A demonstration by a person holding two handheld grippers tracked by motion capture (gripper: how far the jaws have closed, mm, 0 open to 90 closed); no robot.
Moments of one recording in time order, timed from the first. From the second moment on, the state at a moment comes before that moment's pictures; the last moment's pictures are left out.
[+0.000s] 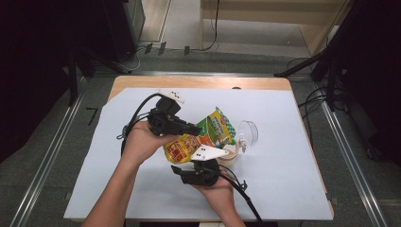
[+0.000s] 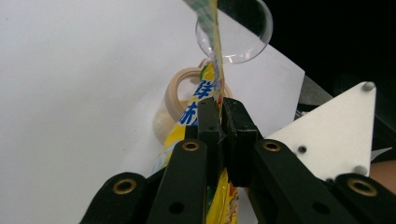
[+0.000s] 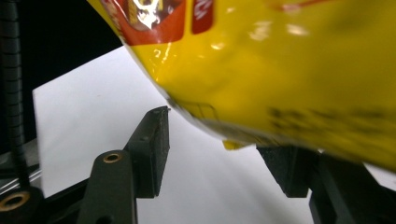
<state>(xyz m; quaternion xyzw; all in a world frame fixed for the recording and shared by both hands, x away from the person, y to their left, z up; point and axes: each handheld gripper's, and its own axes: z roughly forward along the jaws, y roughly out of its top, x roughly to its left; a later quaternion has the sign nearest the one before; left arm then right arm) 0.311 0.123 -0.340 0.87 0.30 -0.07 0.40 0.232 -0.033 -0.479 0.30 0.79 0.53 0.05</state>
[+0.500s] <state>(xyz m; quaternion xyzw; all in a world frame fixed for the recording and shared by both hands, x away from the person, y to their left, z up) 0.315 0.143 -0.341 0.87 0.28 -0.07 0.41 0.229 -0.039 -0.476 0.30 0.79 0.53 0.06</state>
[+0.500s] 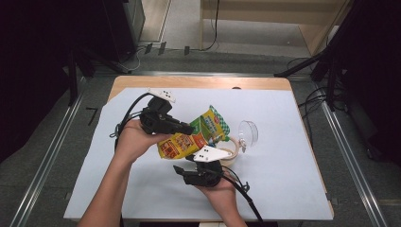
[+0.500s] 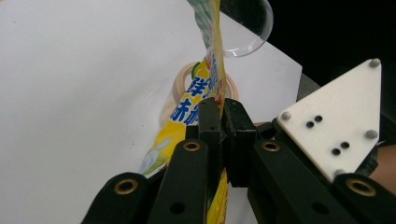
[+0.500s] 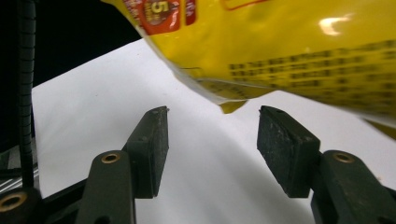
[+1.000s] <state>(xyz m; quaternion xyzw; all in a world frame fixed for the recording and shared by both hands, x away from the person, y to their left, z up) 0.317 0.166 -0.337 0.85 0.26 -0.07 0.45 0.224 -0.044 -0.473 0.29 0.80 0.52 0.06</state>
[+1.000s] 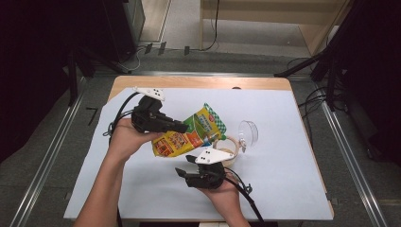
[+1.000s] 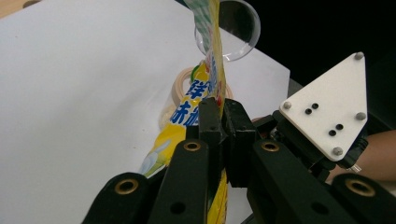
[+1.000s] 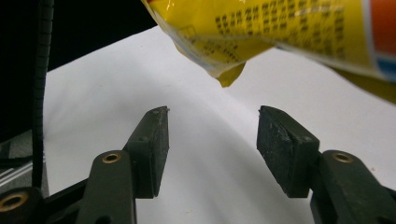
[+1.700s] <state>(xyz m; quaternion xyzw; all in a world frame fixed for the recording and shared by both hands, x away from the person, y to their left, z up) 0.348 0.190 -0.356 0.81 0.32 -0.03 0.49 0.226 -0.045 -0.467 0.28 0.80 0.52 0.05</state>
